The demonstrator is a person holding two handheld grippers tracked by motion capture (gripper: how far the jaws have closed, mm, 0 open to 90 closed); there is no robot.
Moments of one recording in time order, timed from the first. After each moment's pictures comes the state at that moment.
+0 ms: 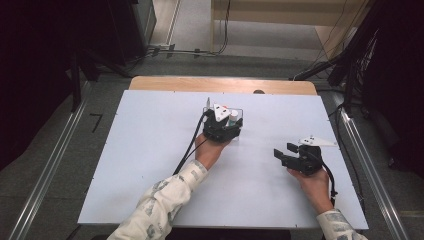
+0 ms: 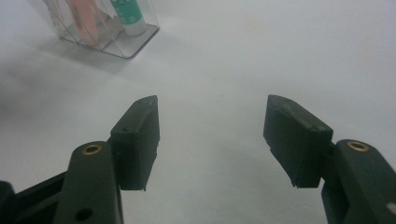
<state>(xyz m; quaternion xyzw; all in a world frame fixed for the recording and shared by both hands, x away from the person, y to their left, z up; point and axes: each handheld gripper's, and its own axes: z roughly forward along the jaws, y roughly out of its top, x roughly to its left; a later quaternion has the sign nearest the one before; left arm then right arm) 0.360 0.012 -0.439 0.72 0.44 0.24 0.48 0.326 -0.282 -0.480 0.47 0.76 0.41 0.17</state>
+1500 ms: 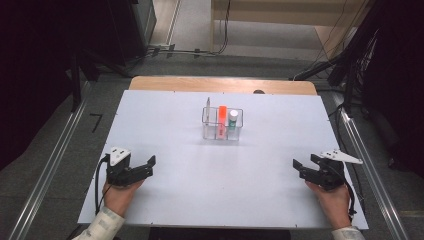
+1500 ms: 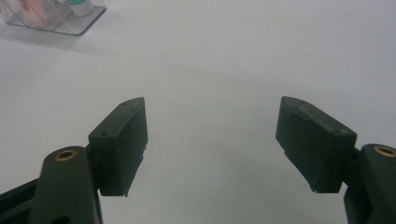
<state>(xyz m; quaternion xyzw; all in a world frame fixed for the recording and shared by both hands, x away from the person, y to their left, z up) 0.229 0.243 -0.491 0.64 0.60 0.27 0.39 0.284 -0.327 -0.479 0.53 0.73 0.38 0.21</state>
